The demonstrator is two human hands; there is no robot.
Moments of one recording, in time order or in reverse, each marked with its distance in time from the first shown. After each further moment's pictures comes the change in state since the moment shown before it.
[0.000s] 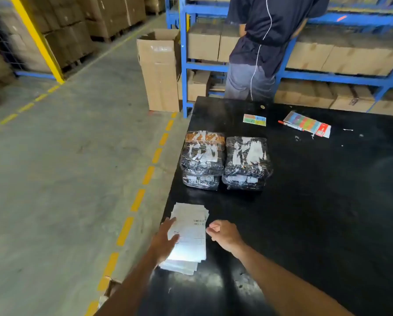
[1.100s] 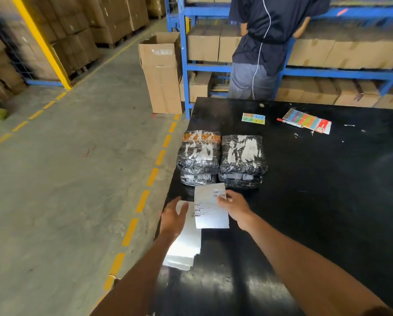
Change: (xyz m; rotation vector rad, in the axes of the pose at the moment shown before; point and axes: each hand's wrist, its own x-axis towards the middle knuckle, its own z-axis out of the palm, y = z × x) left_hand 0.017 0.074 0.005 -0.121 0.245 -0.034; right_hand 0.004 -0.027 -0.072 0.493 0.082 -0.043
